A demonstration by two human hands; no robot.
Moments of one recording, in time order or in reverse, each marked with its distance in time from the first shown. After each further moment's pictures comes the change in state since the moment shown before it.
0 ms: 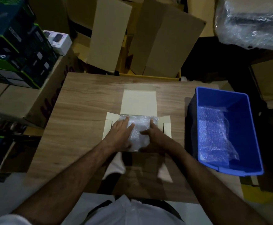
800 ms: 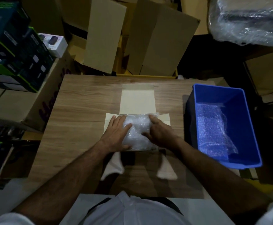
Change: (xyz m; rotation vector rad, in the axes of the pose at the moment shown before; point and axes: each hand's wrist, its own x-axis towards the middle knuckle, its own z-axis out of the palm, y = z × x) left_hand -0.007 -0.021 0.004 0.031 0.107 0.083; right_hand 0.013 0.021 0.012 -0.228 0.174 -0.008
